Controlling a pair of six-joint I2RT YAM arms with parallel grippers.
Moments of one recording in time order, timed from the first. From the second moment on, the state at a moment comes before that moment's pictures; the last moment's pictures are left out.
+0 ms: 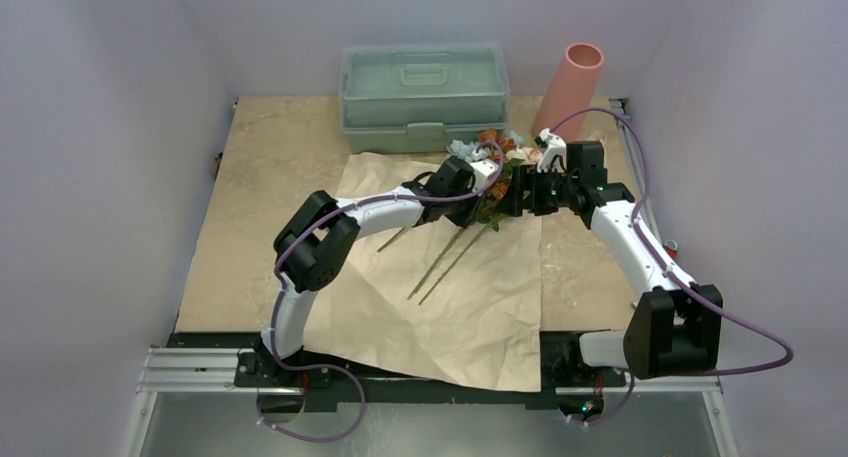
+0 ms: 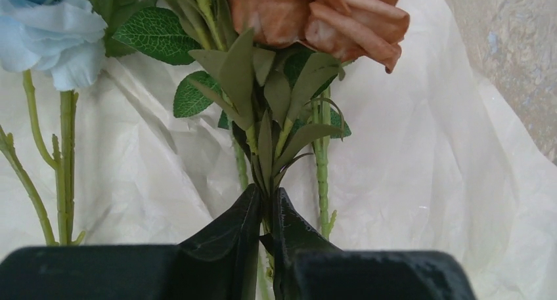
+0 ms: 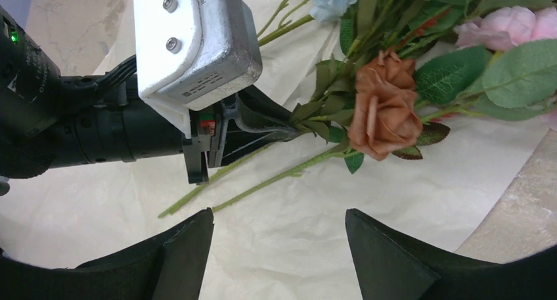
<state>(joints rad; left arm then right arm) -0.81 2.10 1.48 -0.12 0.11 -0.11 0.11 1.32 0.99 -0.48 -0.52 0.12</state>
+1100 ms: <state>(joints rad) -0.61 1.76 1.21 0.51 0.60 -0.63 0.10 1.34 1.14 -0.37 -0.83 0.28</state>
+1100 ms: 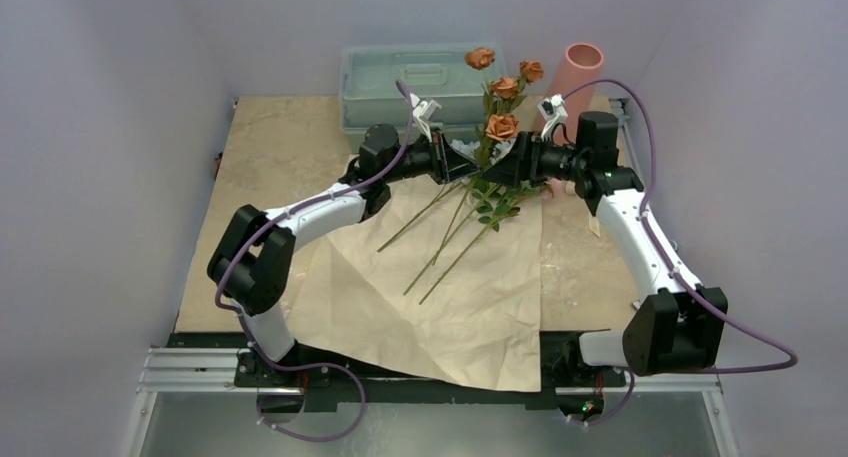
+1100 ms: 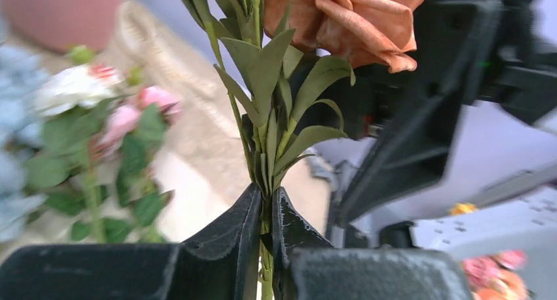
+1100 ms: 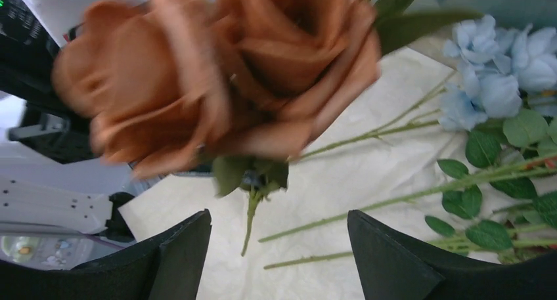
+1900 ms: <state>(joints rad) -0.60 1.78 1.19 1.07 0.91 -1.00 0.05 1.34 1.16 0.06 -1.17 0.76</state>
